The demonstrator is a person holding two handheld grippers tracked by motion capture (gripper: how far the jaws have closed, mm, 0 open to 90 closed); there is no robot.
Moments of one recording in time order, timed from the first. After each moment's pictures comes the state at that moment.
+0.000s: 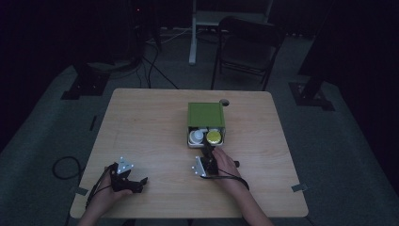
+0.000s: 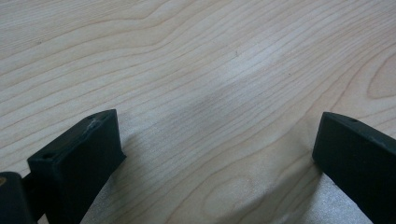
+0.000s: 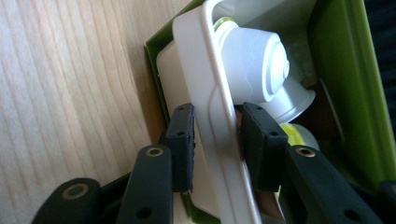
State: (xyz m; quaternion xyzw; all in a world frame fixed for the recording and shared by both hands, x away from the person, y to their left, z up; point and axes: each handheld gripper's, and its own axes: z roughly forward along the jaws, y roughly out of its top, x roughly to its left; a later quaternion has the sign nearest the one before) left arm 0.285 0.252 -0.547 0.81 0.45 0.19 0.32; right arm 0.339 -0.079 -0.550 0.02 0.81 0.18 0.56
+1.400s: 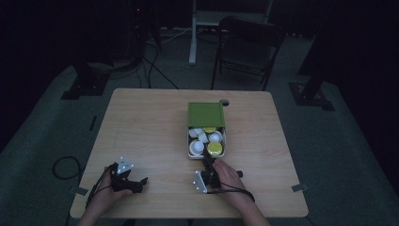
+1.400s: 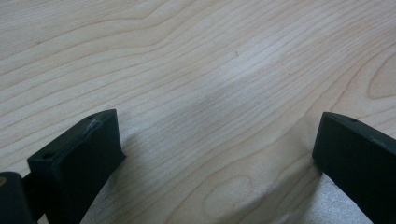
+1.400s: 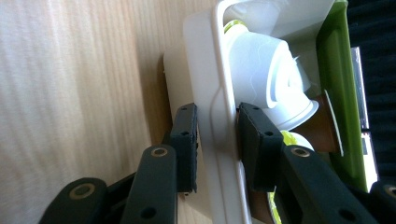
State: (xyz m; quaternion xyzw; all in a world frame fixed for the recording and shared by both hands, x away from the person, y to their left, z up) left arm 0.285 0.252 -0.547 0.81 0.45 0.19 0.32; right arm 0.292 -0.084 -0.546 -0.03 0.82 0.16 0.55
